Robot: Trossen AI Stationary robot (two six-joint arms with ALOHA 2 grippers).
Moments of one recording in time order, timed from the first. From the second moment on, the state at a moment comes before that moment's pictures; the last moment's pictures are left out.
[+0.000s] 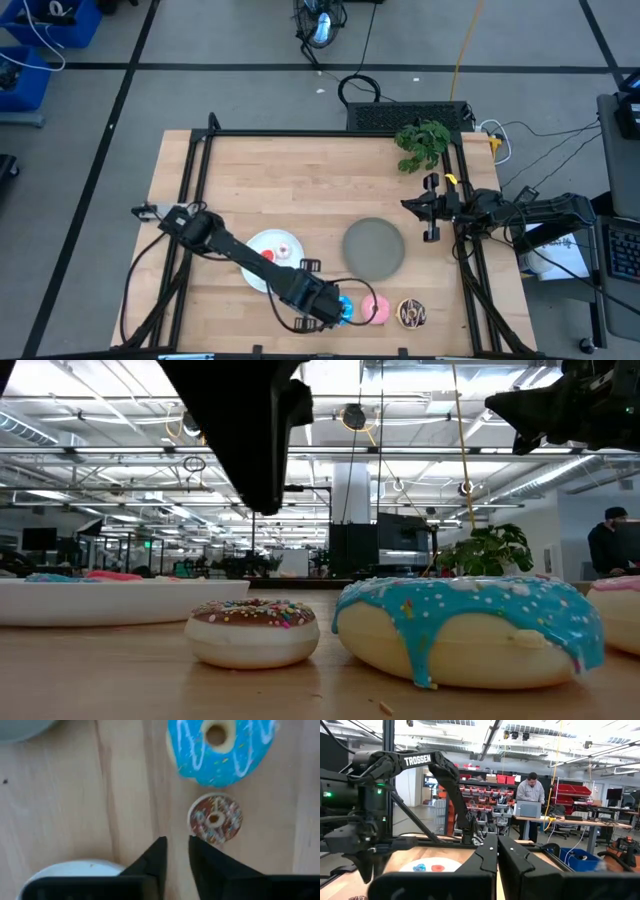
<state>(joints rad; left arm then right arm) -0.49 2.27 2.01 -1.18 -0.13 -0.40 0.03 0.30 0.02 0.53 0.08 -0.10</state>
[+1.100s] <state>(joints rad) -0.52 2.33 2.01 -1.02 -0.02 -0.27 0.03 0.30 0.02 0.53 0.08 -0.09</state>
